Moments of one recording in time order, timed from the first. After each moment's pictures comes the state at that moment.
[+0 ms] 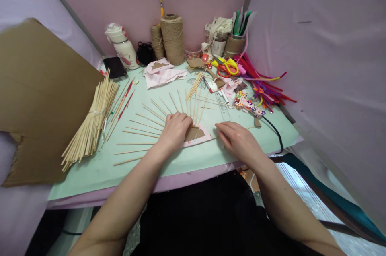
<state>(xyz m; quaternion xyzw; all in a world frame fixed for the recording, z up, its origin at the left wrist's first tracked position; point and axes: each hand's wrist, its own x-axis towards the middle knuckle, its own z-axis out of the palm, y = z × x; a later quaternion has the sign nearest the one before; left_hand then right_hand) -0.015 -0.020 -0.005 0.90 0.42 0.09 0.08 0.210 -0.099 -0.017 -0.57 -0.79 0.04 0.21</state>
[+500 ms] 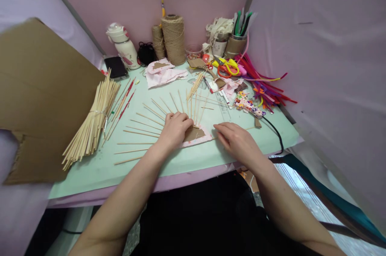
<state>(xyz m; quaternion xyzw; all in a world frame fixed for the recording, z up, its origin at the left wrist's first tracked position) -0.020 -0.019 -0.010 0.91 0.39 0.11 0.06 0.206 -0.099 -0.015 -0.57 -0.80 0.04 0.21</state>
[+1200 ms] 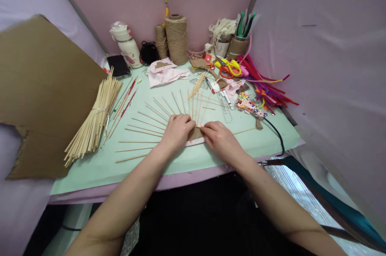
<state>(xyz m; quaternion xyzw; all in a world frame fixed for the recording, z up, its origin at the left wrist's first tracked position) -0.016 -0.025 -0.014 0.91 0.39 0.10 0.04 0.168 -0.082 -0.025 -0.52 -0.82 0.06 0.23</state>
